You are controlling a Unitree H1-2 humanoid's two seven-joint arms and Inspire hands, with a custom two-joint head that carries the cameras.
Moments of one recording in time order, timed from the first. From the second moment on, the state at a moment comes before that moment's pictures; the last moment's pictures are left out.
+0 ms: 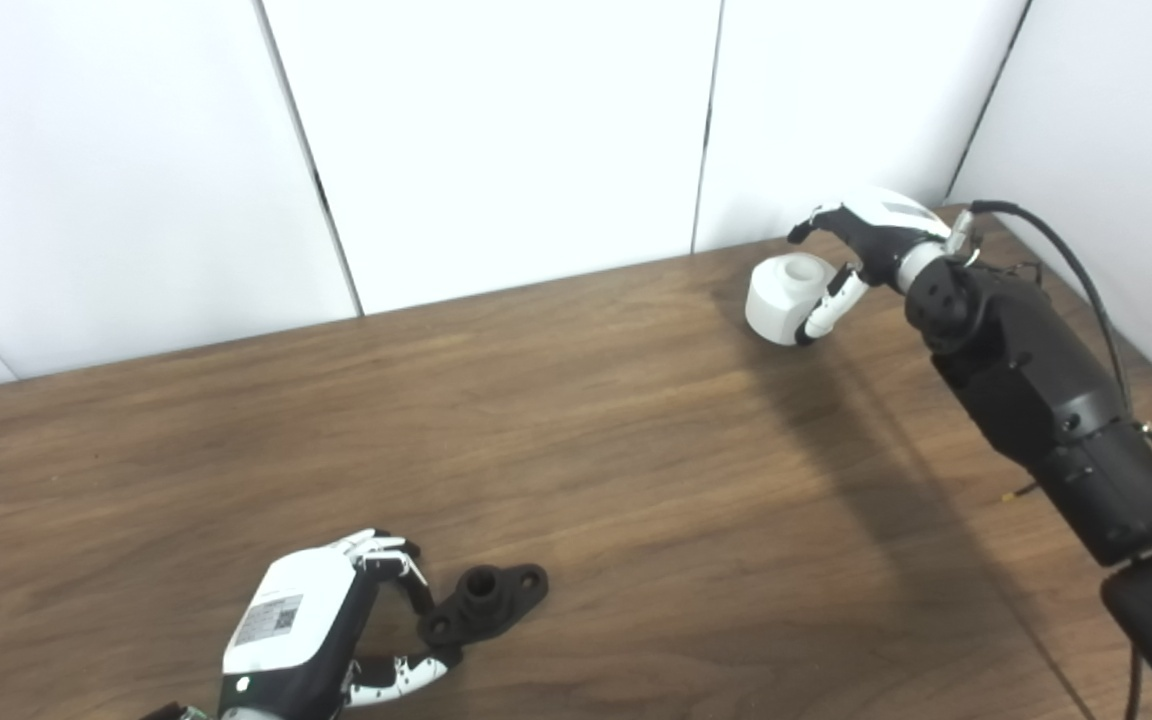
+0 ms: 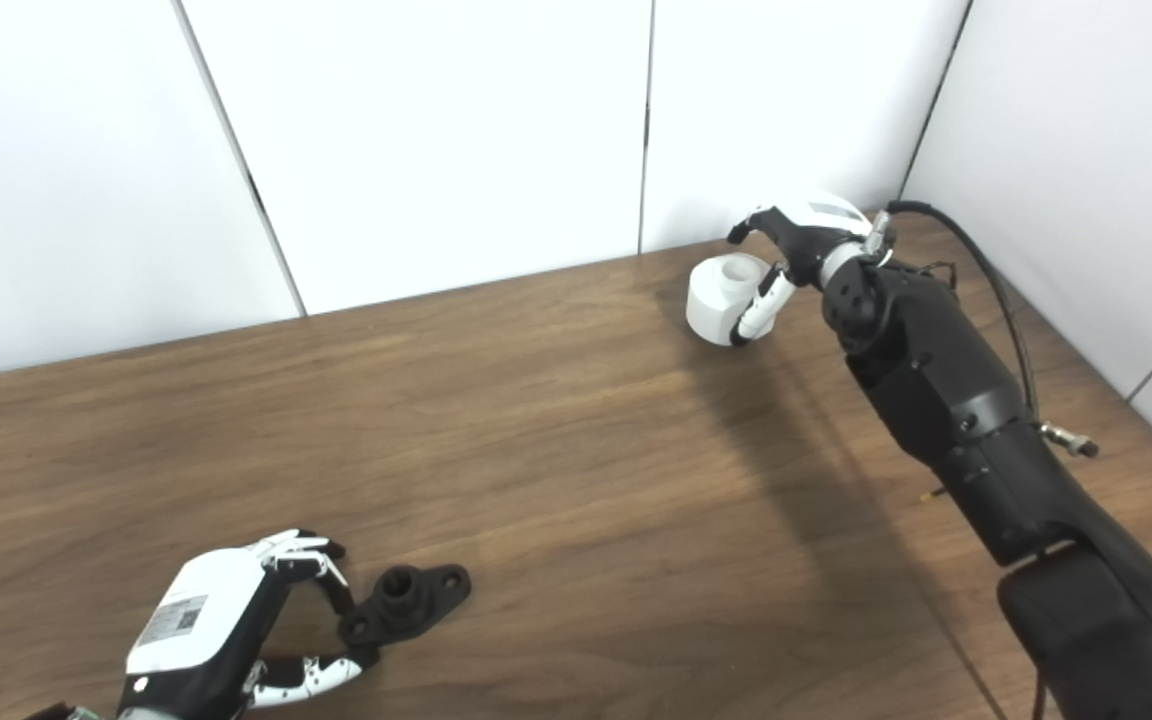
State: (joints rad) left arm 0.05 0.27 -0.32 -0.38 0.95 0.16 -0.34; right arm -0.60 -0.63 0.20 0.23 -0.72 0.44 0.39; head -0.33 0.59
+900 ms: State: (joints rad) left arm 0.06 0.27 -0.32 -0.39 0.95 0.16 -0.34; right arm -0.62 -0.62 0.22 0.29 -0.72 0.45 0.36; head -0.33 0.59
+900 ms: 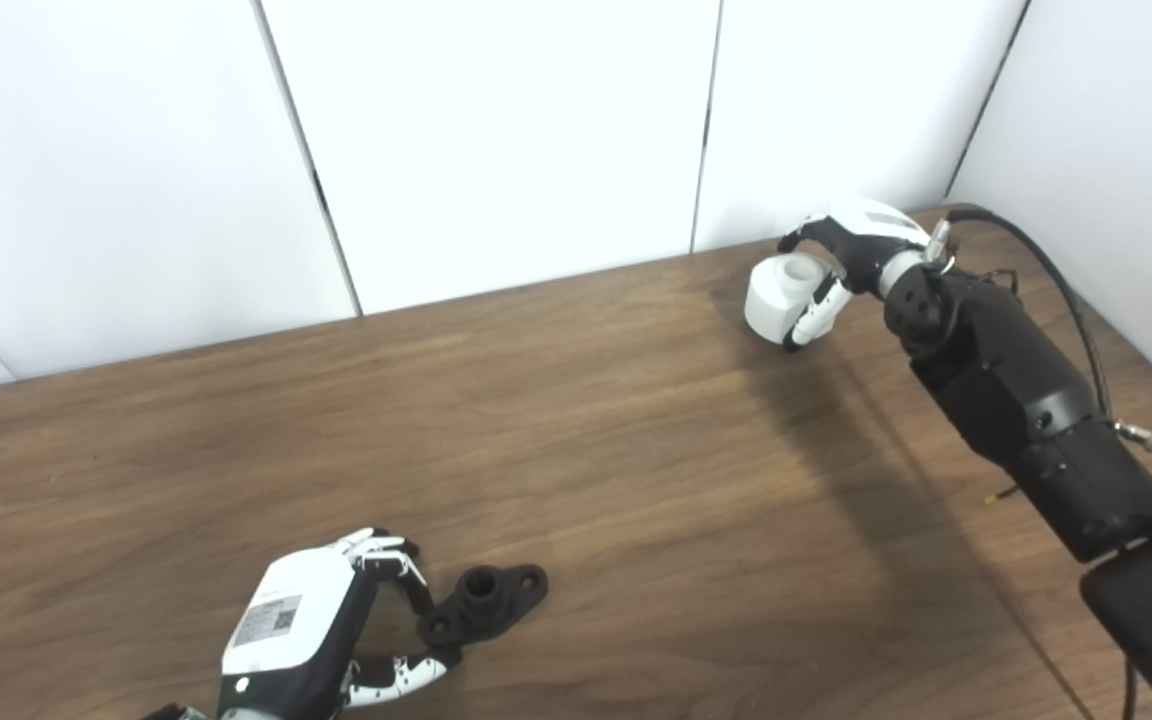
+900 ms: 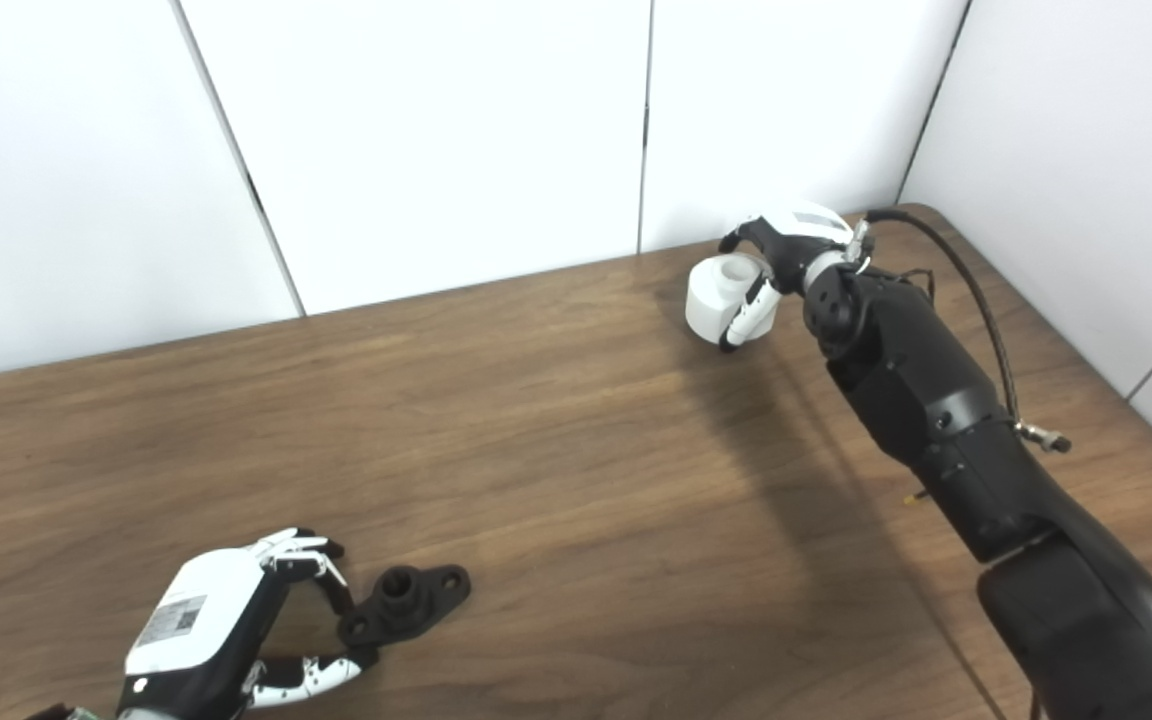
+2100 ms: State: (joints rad) left arm 0.05 0.27 -0.32 -0.39 0.94 0.17 -0.35; right arm -0.61 -0.64 0.22 0.28 -0.70 0.43 0.35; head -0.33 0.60
